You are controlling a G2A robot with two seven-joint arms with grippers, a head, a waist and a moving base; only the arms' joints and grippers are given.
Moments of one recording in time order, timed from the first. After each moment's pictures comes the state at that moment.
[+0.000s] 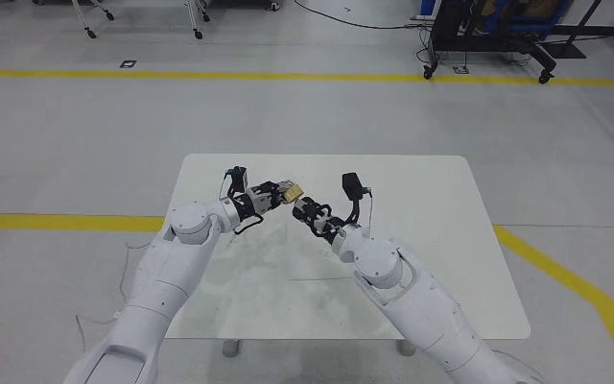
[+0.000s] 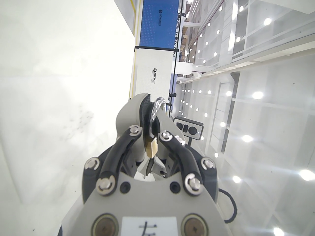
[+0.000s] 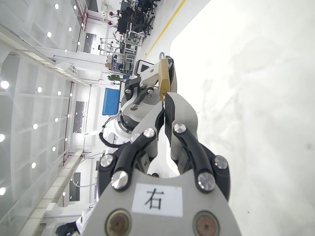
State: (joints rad) left arm 0.90 -1.28 -1.10 -1.00 -0.43 0.01 -0.83; right arm -1.19 -1.31 0.92 -1.62 0.04 0.34 0.17
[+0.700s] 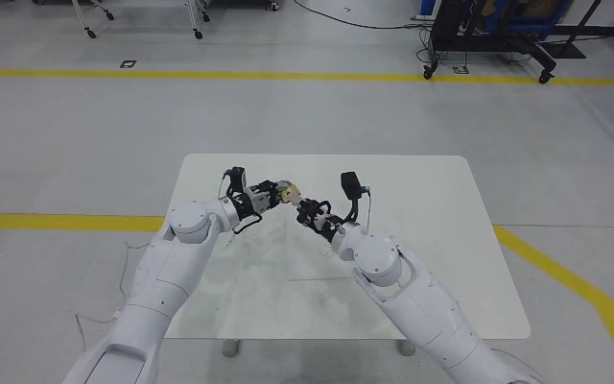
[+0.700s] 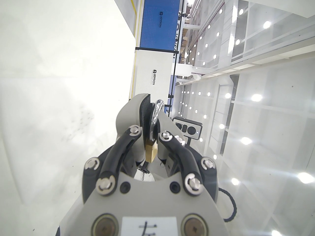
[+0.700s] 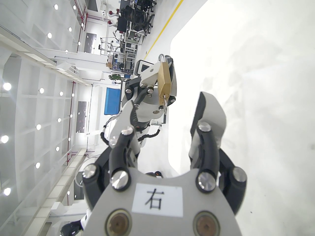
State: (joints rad) left arm 0.90 -1.28 -1.10 -0.99 -0.46 0.02 -0.82; right arm -1.18 -1.33 0.92 -1.60 0.06 0.34 0.18
